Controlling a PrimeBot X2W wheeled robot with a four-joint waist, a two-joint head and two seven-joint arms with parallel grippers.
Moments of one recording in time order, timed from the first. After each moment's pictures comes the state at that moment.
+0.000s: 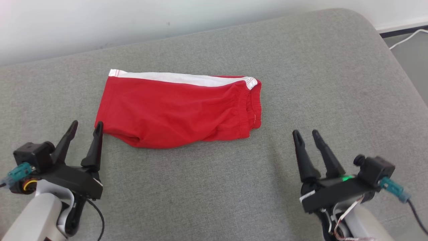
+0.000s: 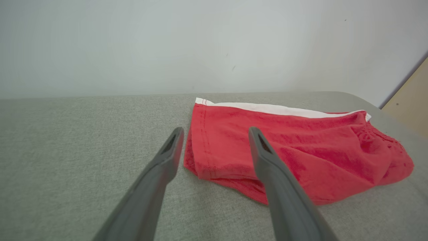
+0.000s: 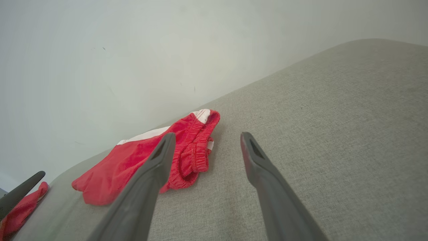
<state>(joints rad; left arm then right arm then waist) -0.60 0.42 -0.46 0.42 -0.68 0.00 -0.26 -0.33 -0.26 0.47 0.21 0.70 0.13 -0.26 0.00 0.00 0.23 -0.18</state>
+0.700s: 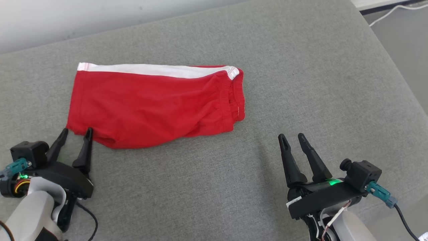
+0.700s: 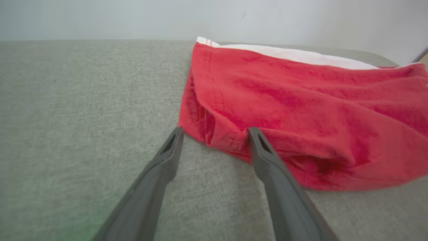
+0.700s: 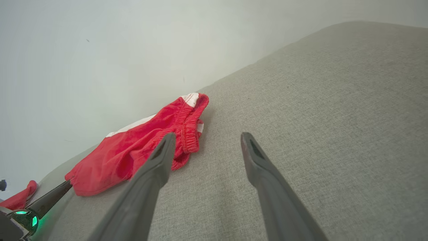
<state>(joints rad) -0.70 0.37 -0.42 0.71 -0.62 -0.08 -0.26 -0.27 -0.17 0.44 0.13 0.61 0.13 -0.22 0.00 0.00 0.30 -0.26</state>
